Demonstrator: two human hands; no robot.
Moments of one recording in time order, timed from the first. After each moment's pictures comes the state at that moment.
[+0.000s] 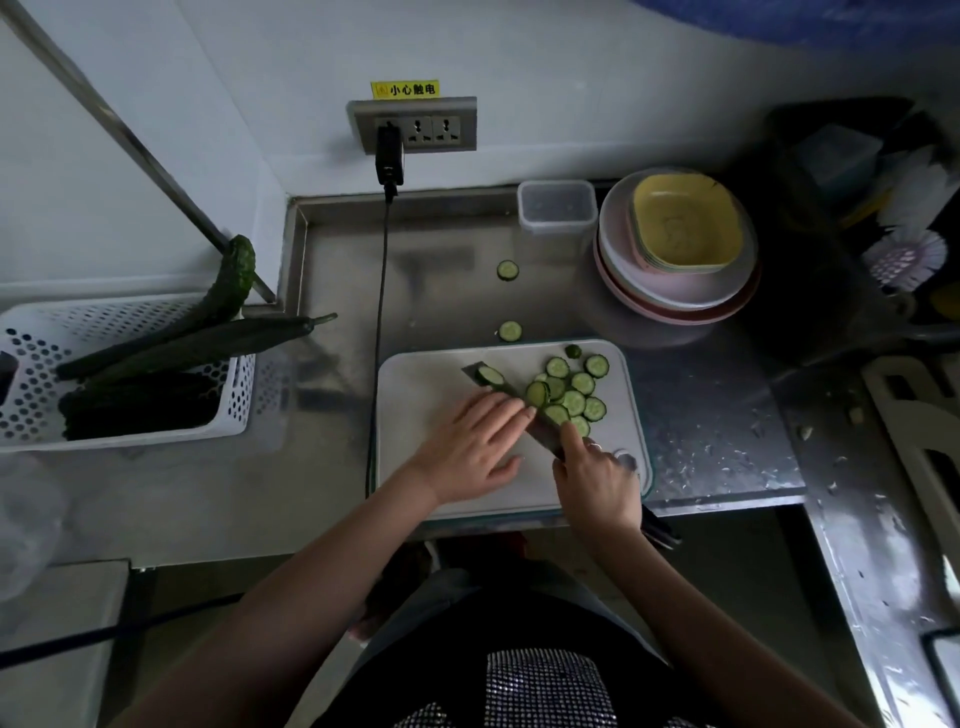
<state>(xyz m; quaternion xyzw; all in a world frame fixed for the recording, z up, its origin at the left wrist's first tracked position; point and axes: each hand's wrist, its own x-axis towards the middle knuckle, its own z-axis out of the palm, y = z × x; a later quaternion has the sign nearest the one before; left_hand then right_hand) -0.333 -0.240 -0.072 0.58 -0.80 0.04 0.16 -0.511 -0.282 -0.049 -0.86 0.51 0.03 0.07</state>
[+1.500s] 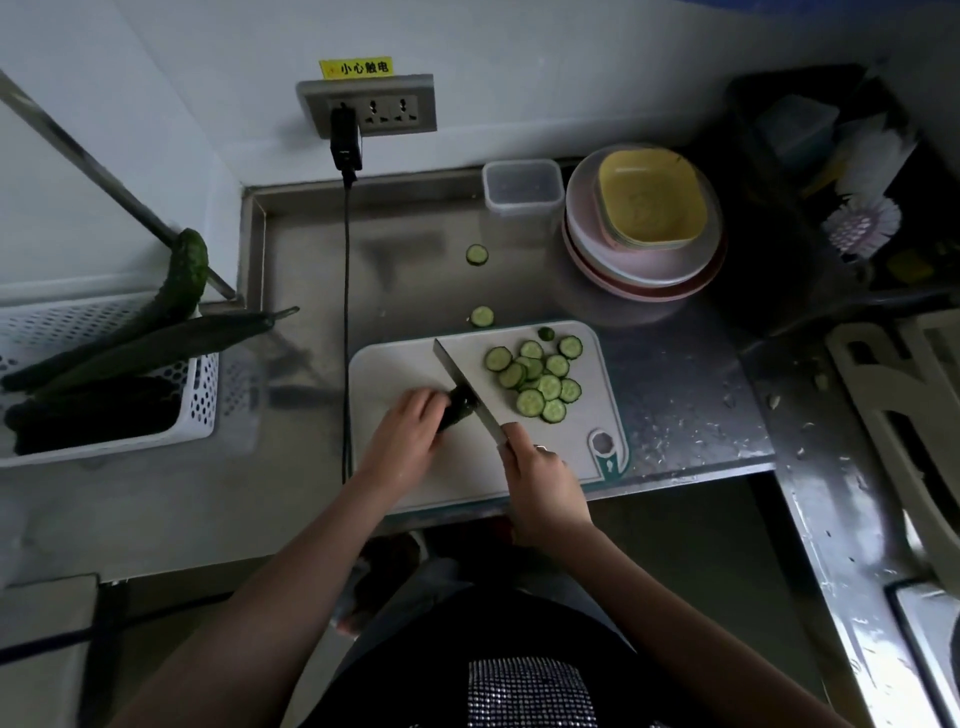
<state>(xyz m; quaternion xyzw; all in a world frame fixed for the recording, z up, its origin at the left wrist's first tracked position) -0.310 -0.225 -0.094 0.70 -0.69 -0.09 0.15 -0.497 -0.257 -0.046 -0.81 0.50 0.00 0.31</state>
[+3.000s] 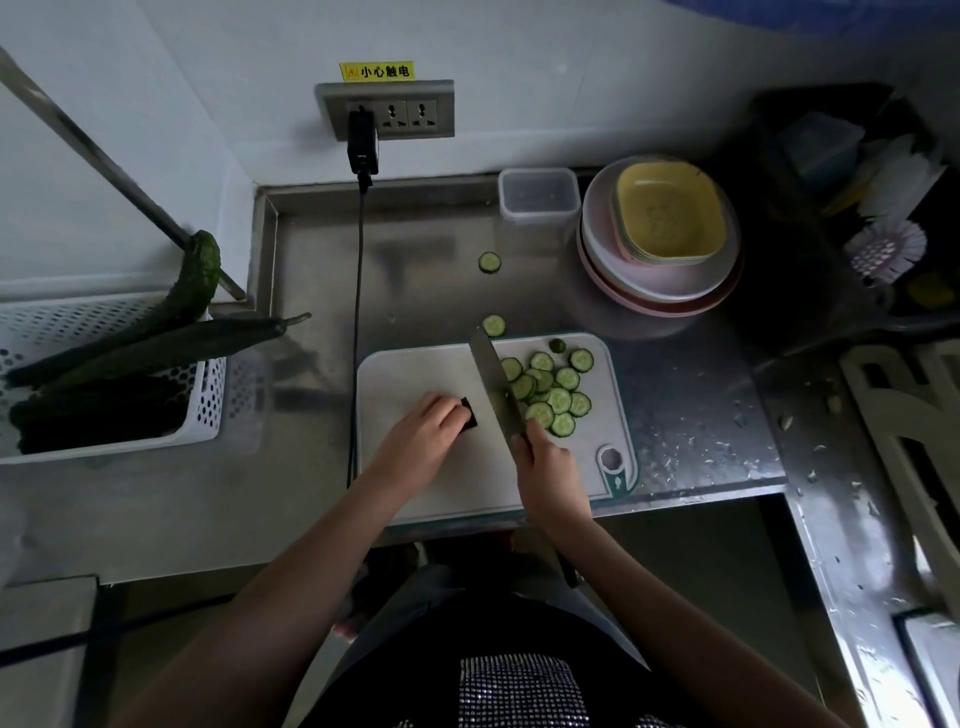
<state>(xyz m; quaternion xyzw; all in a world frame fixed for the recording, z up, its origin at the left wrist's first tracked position) -0.308 -0.235 -0.093 0.65 -0.73 -0.06 0.19 -0.481 -0.279 -0.042 -0.72 0.57 -0.01 0.40</state>
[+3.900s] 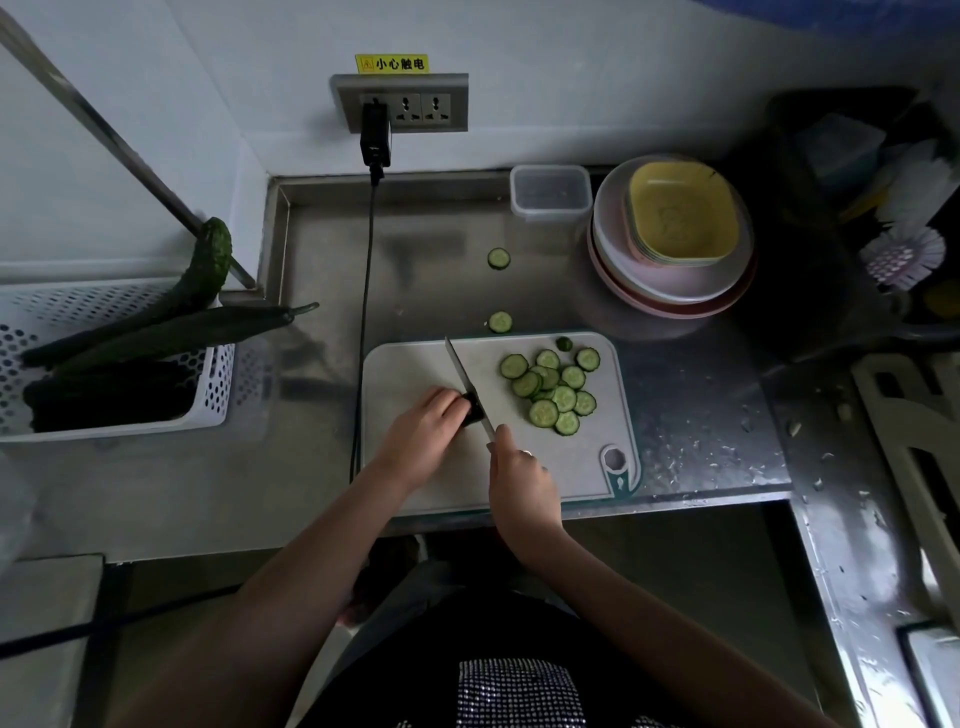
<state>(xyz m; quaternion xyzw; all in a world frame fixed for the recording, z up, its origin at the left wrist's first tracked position) -0.312 -0.234 -0.088 0.68 -0.70 -0.06 0.22 -0.461 -0.255 -0.053 -0.80 0.52 0.06 0.30</state>
